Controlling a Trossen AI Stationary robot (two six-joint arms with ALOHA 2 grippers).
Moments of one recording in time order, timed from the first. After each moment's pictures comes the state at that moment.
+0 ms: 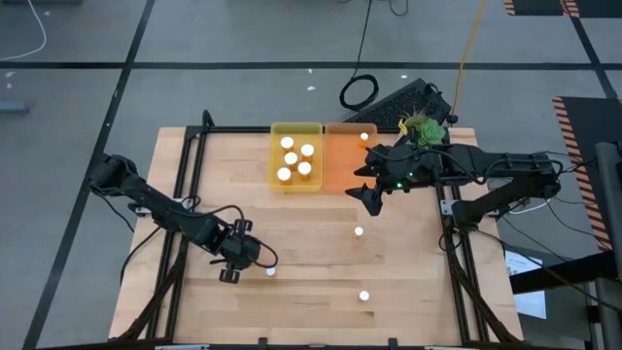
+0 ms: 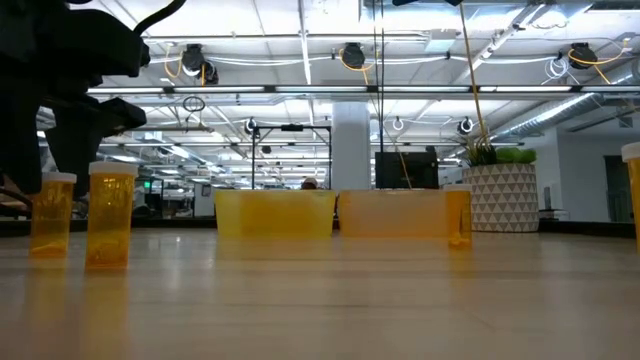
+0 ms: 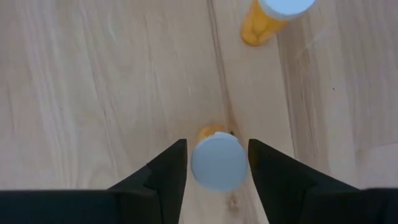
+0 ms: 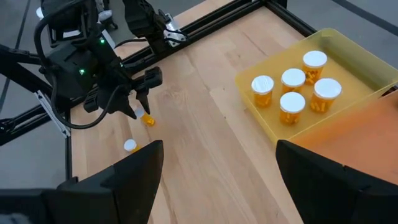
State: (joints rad) left arm -0.47 1.39 0.78 -0.65 -0.05 -0.28; right arm 0.06 1.28 1.45 -0.81 0.18 0.51
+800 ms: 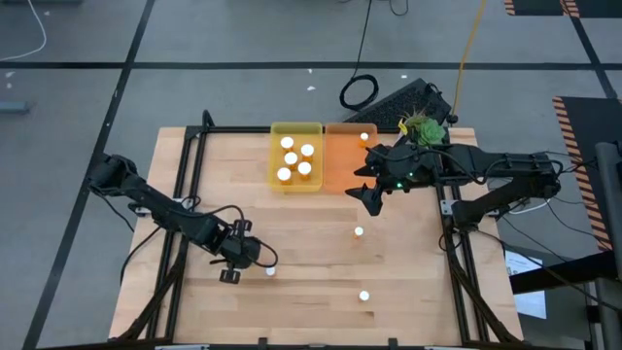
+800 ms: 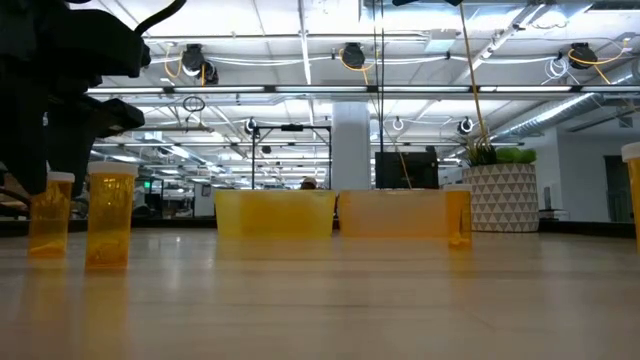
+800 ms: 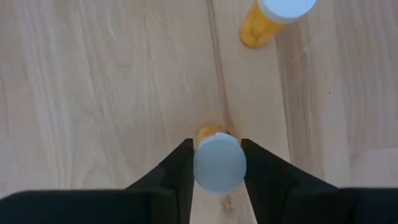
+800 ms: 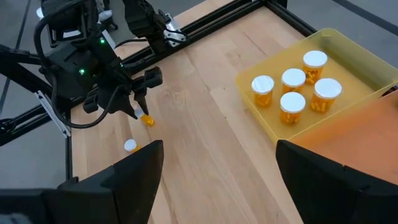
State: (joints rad) left arm -0.47 1.39 0.78 -0.65 -0.04 -0.31; right arm 0.06 1.28 1.45 -0.81 0.18 0.51
